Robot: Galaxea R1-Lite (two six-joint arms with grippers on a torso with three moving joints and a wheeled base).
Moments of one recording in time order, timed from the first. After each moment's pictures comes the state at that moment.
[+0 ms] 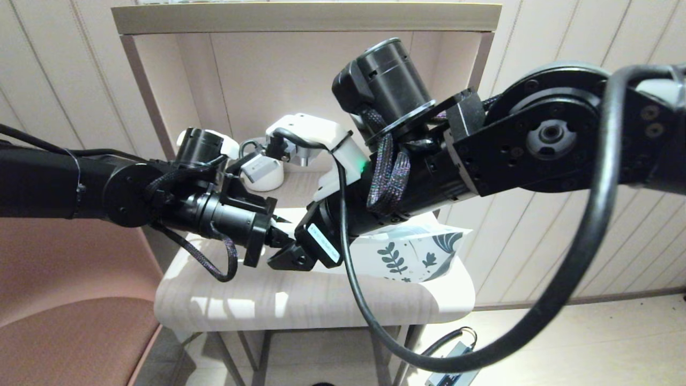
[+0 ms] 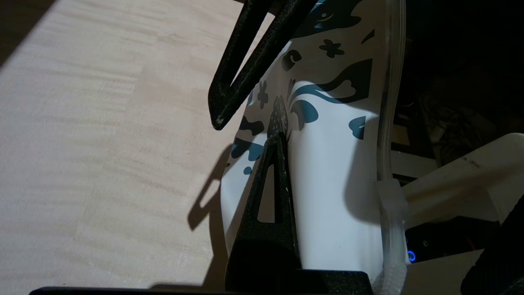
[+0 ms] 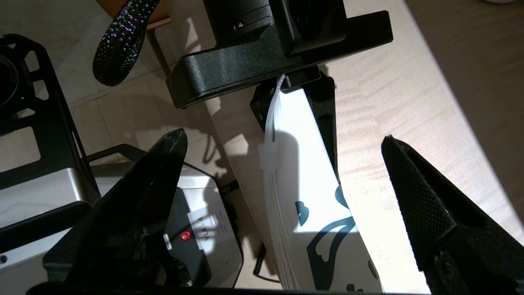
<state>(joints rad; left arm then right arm) -0.41 1.88 -1.31 0.14 -1.08 0.44 0.87 1.96 -1.94 0.56 0.16 -0.26</state>
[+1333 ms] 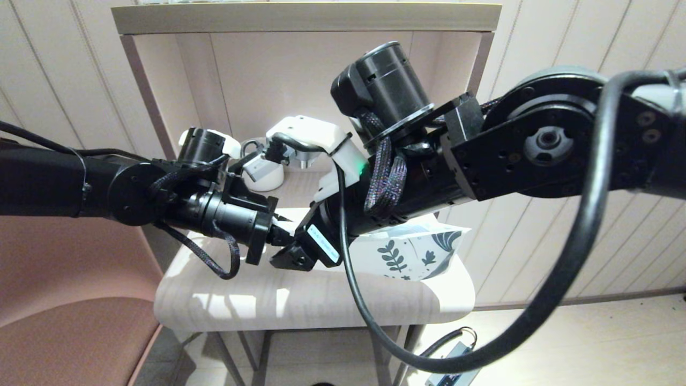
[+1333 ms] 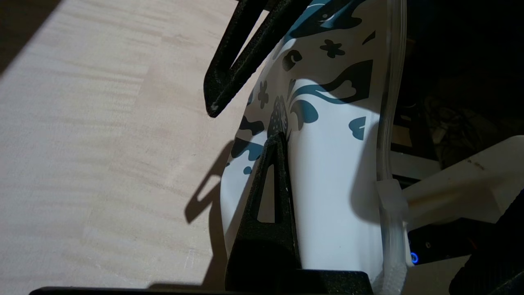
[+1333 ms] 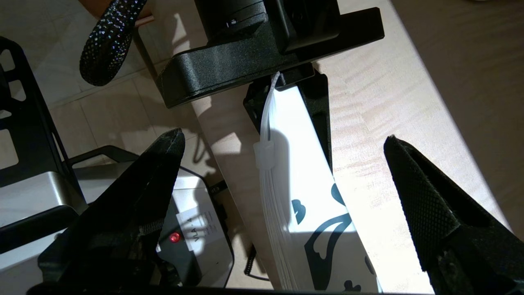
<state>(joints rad) -0.41 1.89 -1.32 0.13 -1.08 0.44 0.87 1.96 -1.93 0.54 0.11 -0.27</state>
